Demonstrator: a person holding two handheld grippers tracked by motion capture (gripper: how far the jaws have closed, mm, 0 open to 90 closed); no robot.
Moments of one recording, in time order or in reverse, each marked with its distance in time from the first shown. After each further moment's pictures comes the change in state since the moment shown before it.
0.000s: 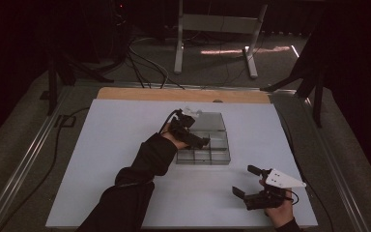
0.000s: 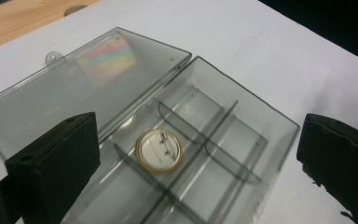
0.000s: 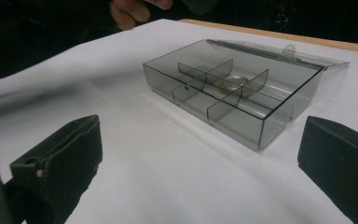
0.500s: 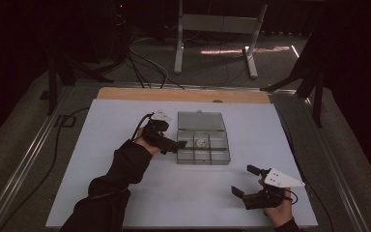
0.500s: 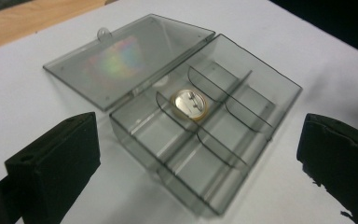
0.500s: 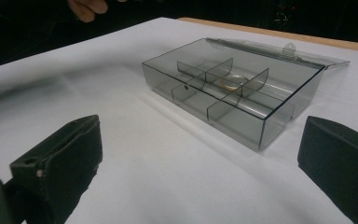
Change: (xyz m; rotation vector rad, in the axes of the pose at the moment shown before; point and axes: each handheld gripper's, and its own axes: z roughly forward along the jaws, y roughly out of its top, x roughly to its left) left arm 0.023 -0.045 -0.060 -0.044 0.030 -0.041; right arm 0.001 0.000 0.003 0.006 -0.006 0.001
